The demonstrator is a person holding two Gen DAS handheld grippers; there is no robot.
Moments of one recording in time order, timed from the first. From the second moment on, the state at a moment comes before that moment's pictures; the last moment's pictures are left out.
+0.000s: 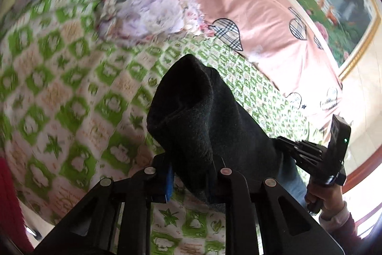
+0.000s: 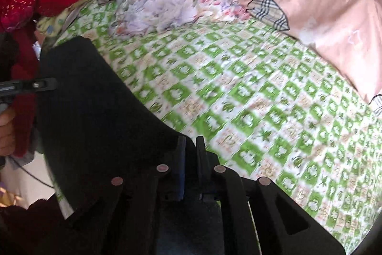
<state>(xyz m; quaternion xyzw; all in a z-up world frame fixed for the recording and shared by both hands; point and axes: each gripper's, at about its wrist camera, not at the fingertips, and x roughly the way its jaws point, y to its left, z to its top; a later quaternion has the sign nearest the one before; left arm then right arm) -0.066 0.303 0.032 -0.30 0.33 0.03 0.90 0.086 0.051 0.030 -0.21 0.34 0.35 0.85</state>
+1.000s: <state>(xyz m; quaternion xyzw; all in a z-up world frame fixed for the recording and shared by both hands) -0.068 0.294 0.033 -0.18 0.33 0.13 0.92 0.020 -0.053 0.029 -0.05 0.34 0.24 0.91</state>
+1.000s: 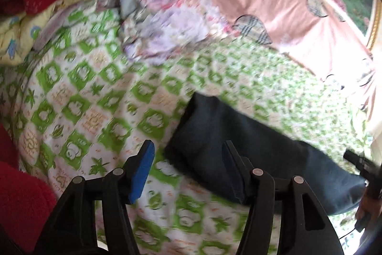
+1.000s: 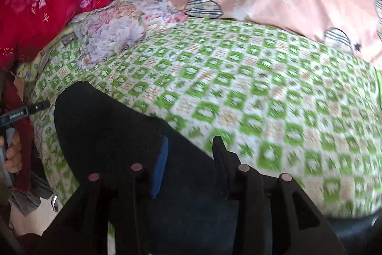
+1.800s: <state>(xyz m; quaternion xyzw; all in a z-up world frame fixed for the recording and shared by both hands) 0.028 0.063 0.038 -0.04 0.42 -0.16 0.89 -0.073 -0.249 -0.008 0.15 0.34 0.04 0.93</state>
